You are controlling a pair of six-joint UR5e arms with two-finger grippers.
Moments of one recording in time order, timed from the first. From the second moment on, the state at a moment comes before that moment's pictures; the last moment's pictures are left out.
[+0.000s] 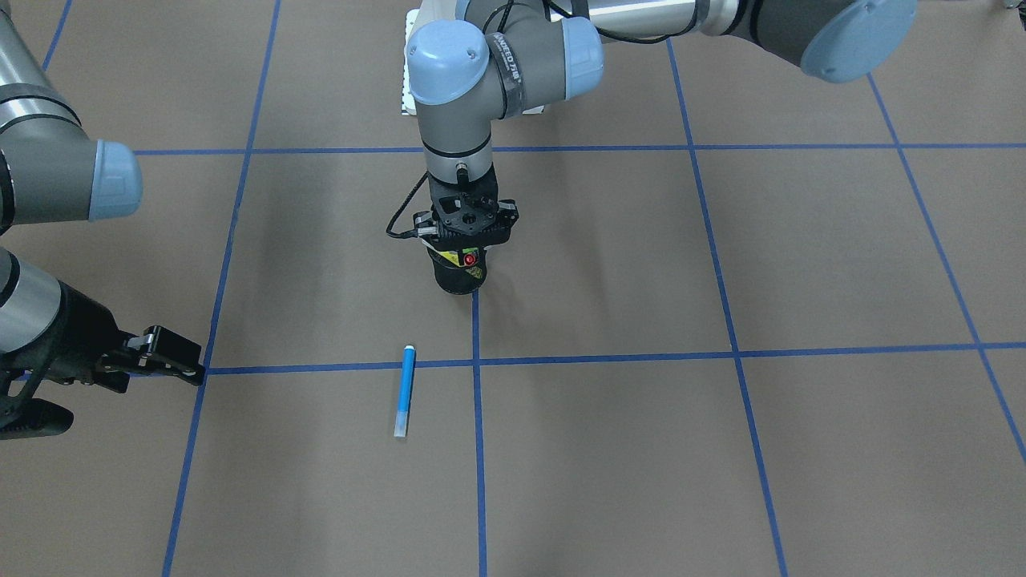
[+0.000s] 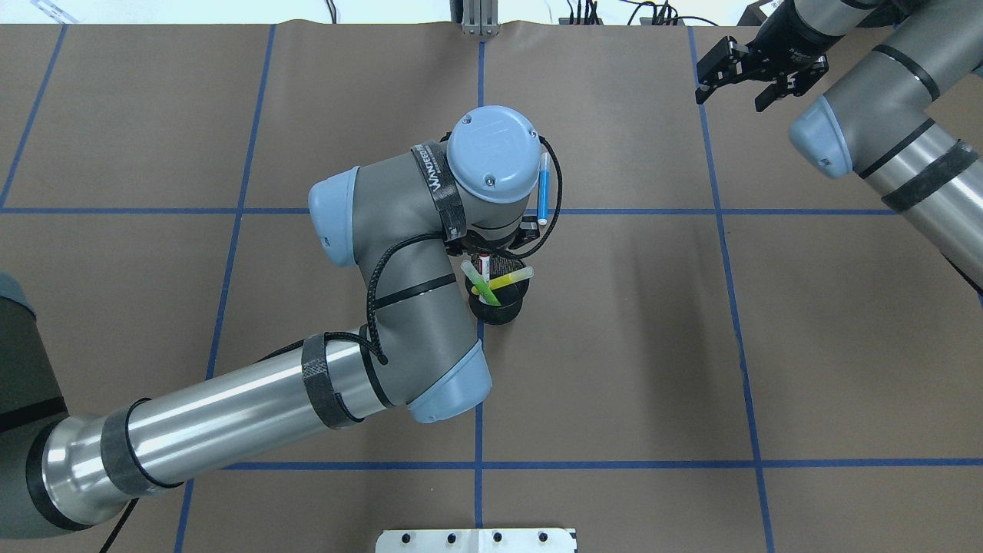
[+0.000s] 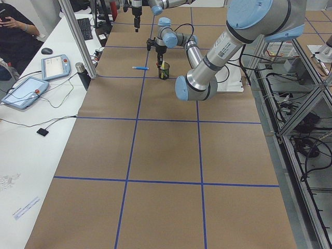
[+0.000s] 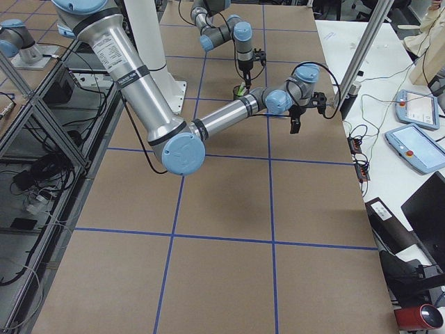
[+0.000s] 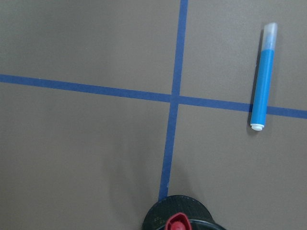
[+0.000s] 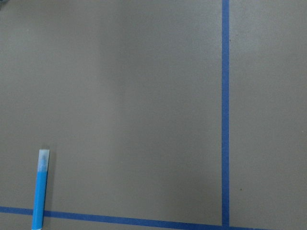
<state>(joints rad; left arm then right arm) -0.52 -2.56 -1.44 -1.46 -1.76 -1.33 1.11 -1.00 1.46 -1.39 2.33 0.77</state>
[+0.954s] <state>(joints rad) -0.52 -2.57 -1.45 -1.47 -1.76 -1.33 1.11 -1.00 1.45 -1.39 2.33 0.77</state>
